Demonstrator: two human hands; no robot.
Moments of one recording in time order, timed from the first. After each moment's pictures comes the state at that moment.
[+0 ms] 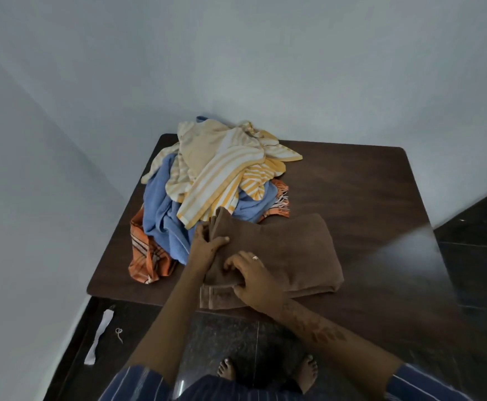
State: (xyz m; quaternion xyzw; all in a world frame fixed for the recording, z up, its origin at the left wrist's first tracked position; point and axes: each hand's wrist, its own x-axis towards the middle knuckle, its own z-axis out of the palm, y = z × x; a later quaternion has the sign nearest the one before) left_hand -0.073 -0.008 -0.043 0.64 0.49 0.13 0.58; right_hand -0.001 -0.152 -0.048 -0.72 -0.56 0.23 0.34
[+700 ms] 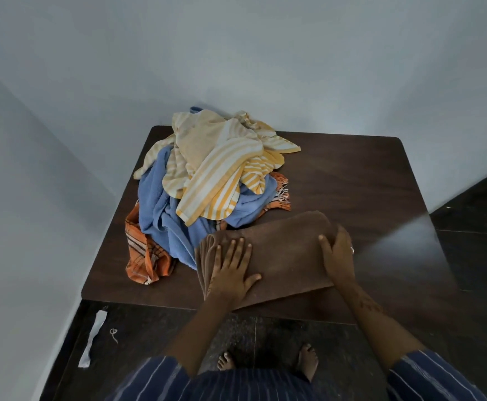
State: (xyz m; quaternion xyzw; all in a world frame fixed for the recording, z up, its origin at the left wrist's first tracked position) left_hand -0.091 -0.051 -0.123 0.96 0.23 -0.11 0.11; right_hand 0.111 -0.216 -0.095 -0.91 -0.13 0.17 0.36
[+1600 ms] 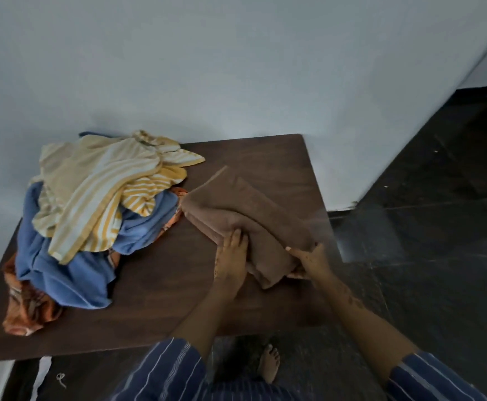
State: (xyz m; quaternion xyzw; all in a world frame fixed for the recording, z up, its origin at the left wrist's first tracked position) left_hand 0.136 -0.216 -0.102 0.97 0.20 -0.03 0.11; right_hand 0.244 -0.379 -0.085 -0.73 0.18 0.36 0.55
